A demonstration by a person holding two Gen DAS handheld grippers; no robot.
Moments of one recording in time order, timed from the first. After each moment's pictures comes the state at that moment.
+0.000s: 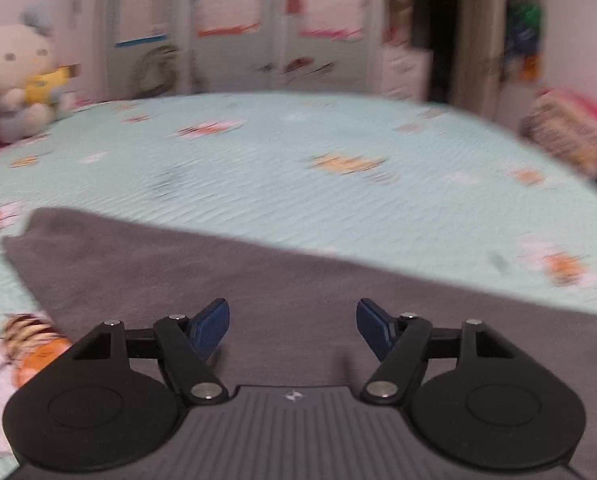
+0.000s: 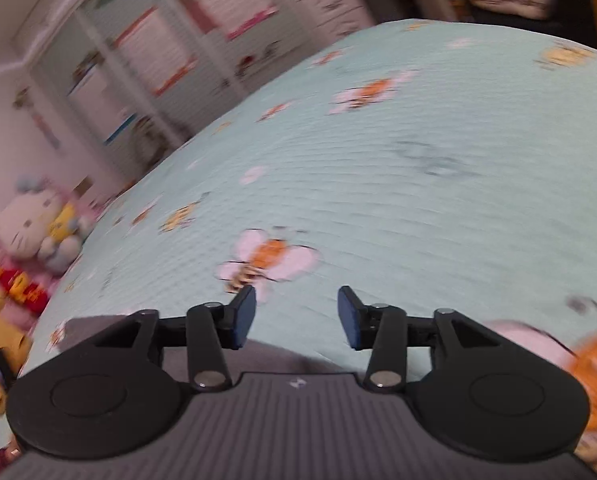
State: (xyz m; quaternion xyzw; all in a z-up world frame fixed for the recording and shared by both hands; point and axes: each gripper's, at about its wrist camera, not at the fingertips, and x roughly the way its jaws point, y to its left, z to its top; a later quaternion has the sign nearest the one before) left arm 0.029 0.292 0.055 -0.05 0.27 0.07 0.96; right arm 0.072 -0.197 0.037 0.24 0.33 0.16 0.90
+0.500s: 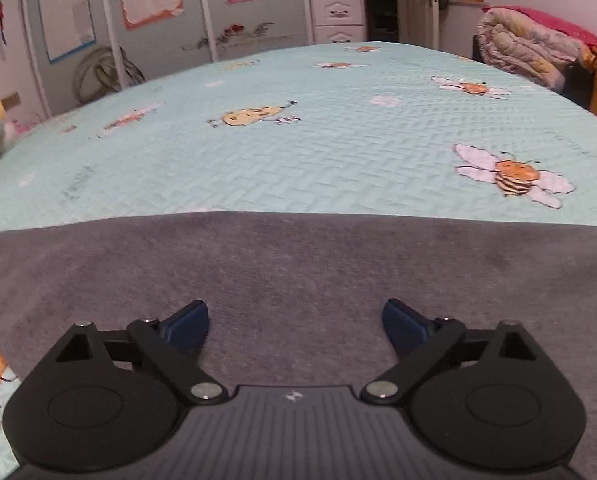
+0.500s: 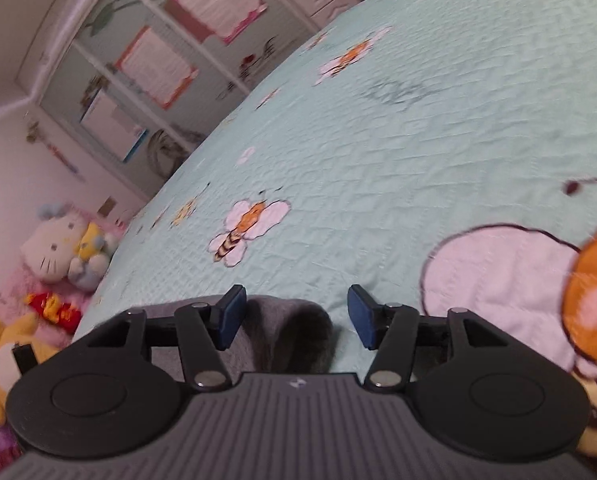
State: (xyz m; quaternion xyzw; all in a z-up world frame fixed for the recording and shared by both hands) left arm 0.071 0.224 0.021 0.04 0.34 0.05 0.94; right arm 0.079 -0.201 -0.027 0.29 0.34 0.21 0.87
